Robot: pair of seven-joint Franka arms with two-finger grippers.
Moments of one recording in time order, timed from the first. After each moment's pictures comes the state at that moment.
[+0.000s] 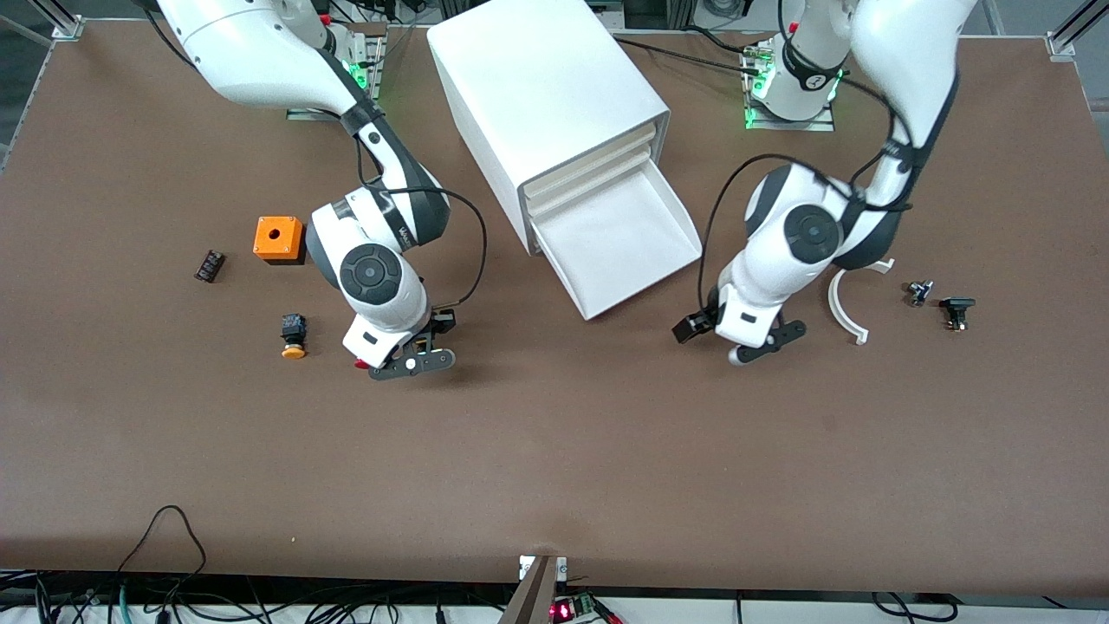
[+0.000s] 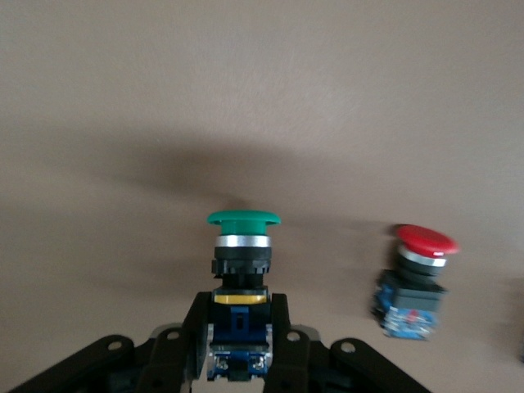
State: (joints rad) left arm -0.17 0.49 -0.26 -1.93 -0.03 2.49 -0.89; right arm 0.34 0.63 0.16 -1.66 -0.17 2.22 0.38
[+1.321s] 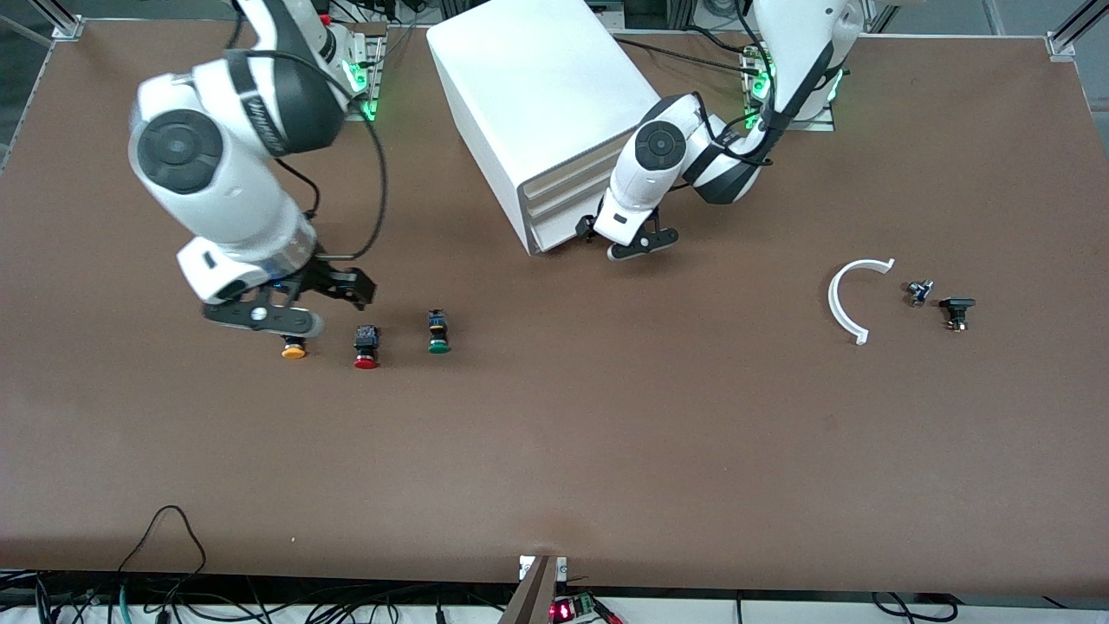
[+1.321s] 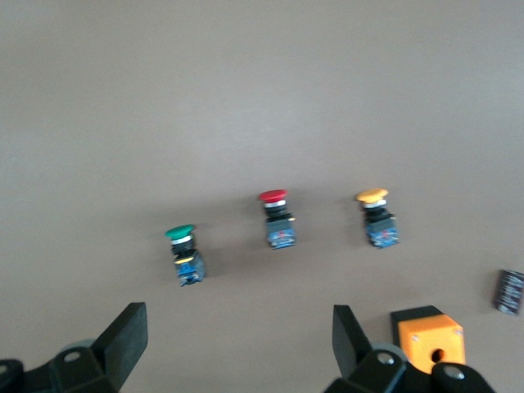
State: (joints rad) left arm -0.35 0.41 -0.44 -2.18 -0.03 2.56 -1.09; right arm 0.20 0.29 0.15 -1.53 -0.11 1.82 0.54
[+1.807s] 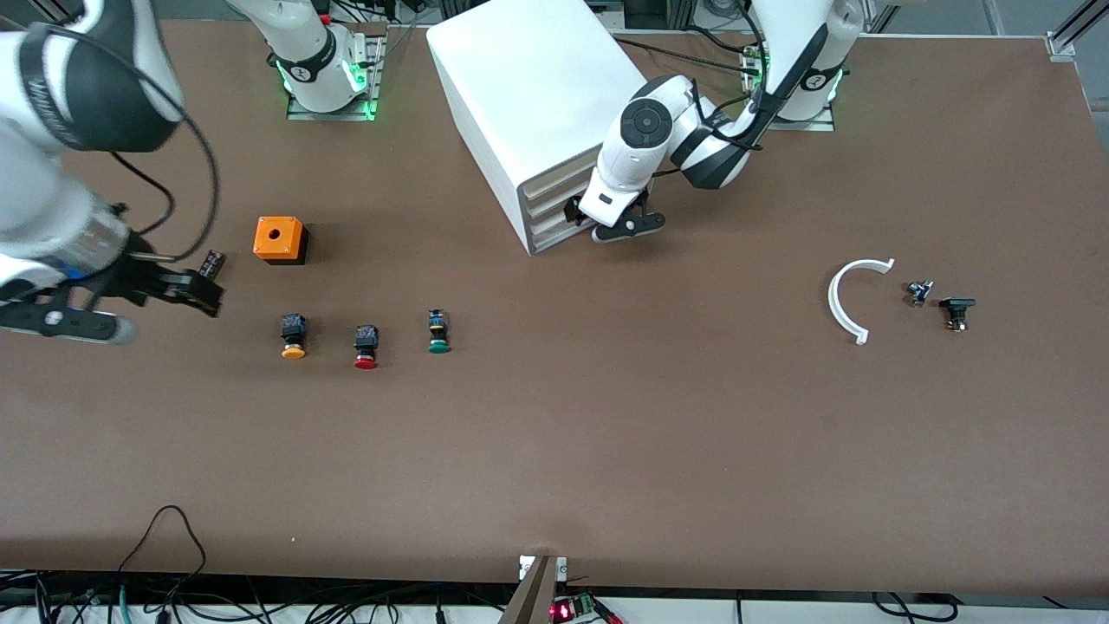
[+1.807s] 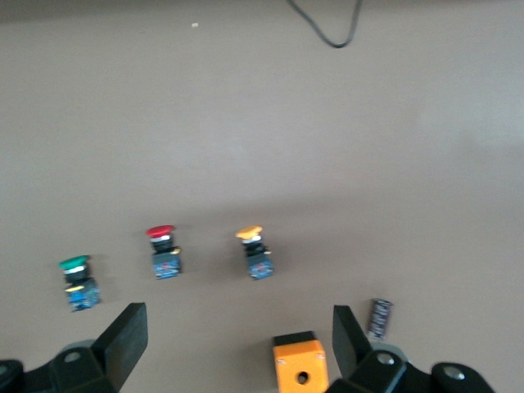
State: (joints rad) left arm -0.35 0.38 -0.50 -2.18 -0.03 2.52 -1.08; right arm 0.06 0.22 0.03 -1.50 -0.11 1.77 0.23
